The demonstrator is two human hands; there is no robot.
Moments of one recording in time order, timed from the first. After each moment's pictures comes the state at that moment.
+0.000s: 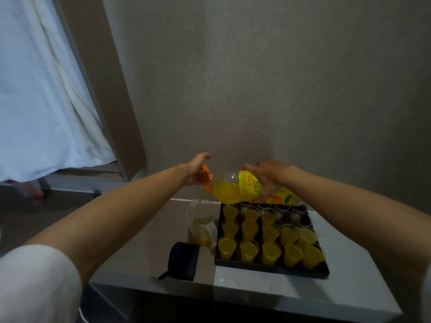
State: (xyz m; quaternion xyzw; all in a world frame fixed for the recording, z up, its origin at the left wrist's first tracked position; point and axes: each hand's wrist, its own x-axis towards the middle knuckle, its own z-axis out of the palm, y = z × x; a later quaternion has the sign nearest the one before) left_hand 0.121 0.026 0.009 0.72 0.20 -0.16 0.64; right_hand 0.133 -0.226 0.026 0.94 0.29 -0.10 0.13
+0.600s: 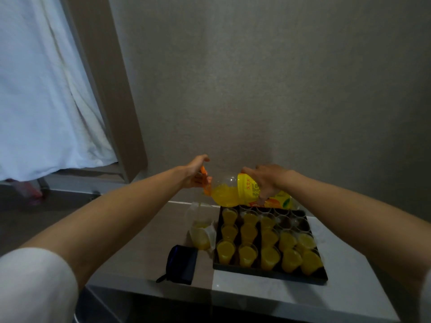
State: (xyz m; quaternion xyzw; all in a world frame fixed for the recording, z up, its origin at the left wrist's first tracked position) left_hand 0.118 0.032 0.013 0.73 0.20 -0.15 0.64; right_hand 0.128 -0.220 0.033 0.94 0.30 -0.09 0.15
